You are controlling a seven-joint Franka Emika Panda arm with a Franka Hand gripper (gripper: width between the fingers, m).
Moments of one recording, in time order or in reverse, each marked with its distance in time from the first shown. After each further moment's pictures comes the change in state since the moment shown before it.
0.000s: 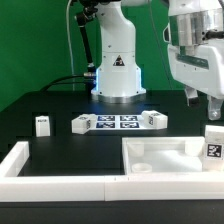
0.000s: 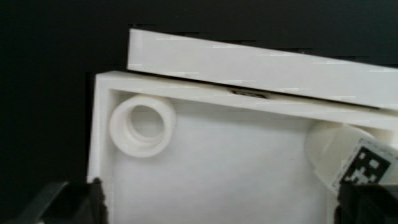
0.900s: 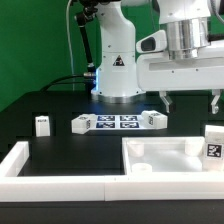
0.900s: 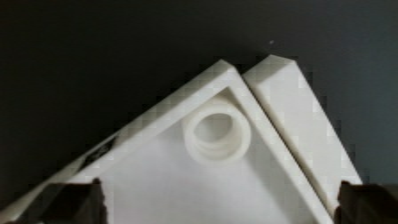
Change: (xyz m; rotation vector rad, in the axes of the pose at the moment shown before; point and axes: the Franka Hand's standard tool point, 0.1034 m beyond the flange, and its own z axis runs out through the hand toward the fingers) arm -0.002 0.046 0.012 0.034 0.036 -0.794
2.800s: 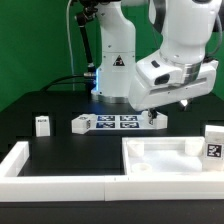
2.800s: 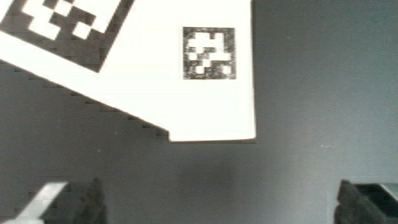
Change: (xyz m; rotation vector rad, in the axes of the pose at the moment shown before) arm -0.113 0.086 0.034 -0.248 -0.574 -0.873
